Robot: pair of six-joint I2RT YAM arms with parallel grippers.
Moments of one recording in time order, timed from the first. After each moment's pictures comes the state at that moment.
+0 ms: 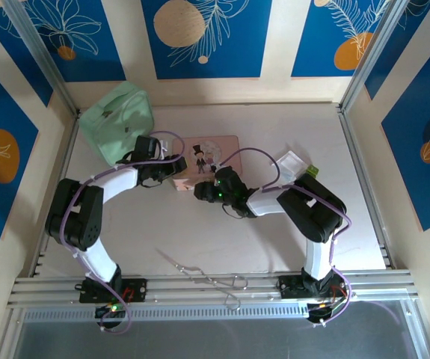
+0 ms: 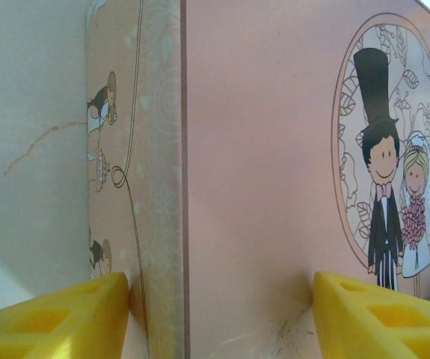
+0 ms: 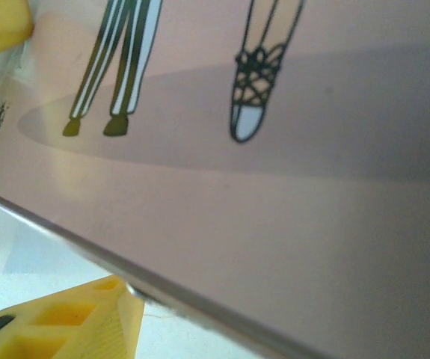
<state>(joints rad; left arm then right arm) -0.30 1.71 1.01 -0.14 0.39 -0.63 0.76 1.87 0.85 0.39 -0.10 0.74</state>
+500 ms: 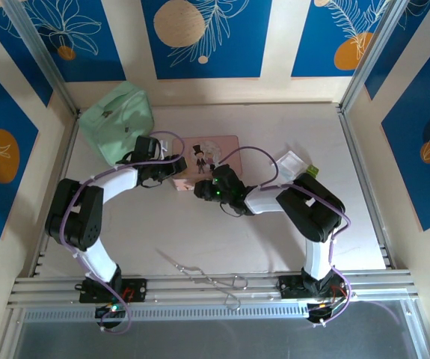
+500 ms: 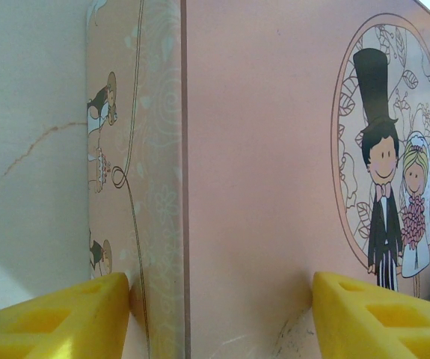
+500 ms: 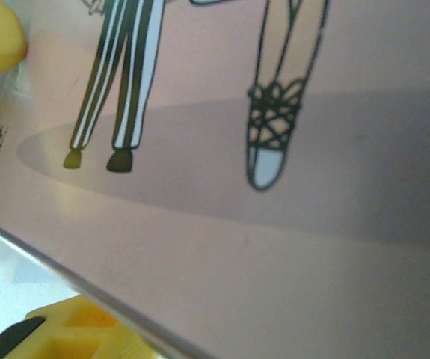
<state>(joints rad) -0.30 1.71 1.00 -0.13 0.39 -0.63 0.77 1.88 0.89 0.33 -0.09 0.79</state>
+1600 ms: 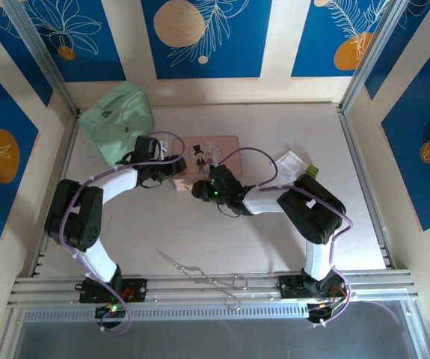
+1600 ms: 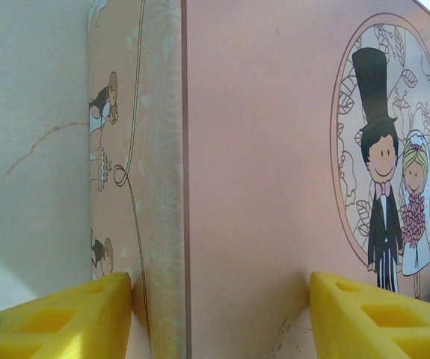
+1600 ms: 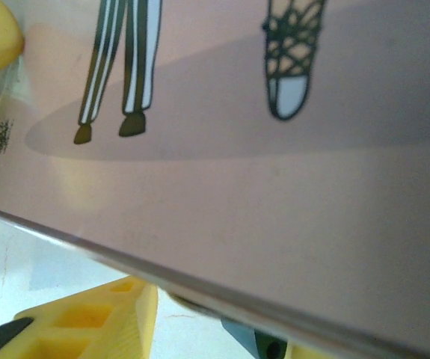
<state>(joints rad) -0.30 1.70 1.00 -0.13 0.38 -0.63 0.79 1.87 0.90 0.27 -0.07 0.88</state>
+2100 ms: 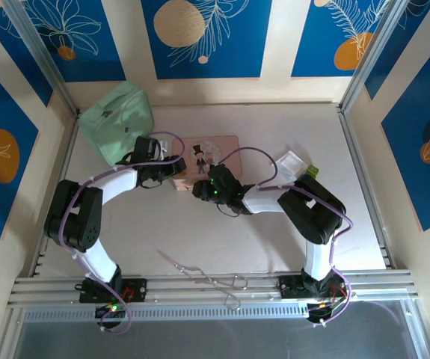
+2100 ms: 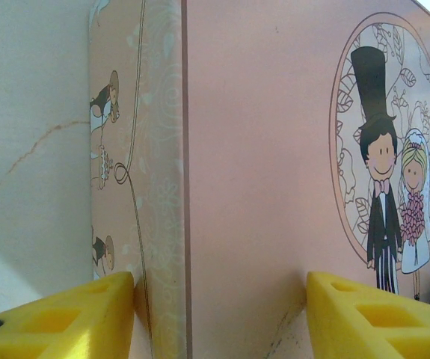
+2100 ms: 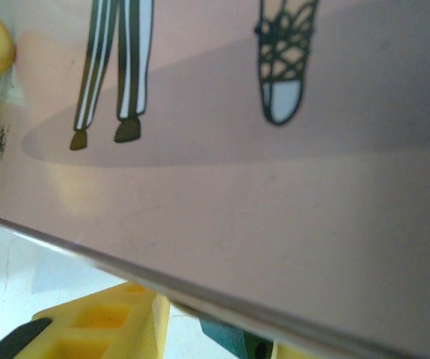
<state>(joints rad) -0.30 1.70 0.99 -0.13 0.38 -0.63 0.79 1.87 0.92 0.24 -0.07 0.90</state>
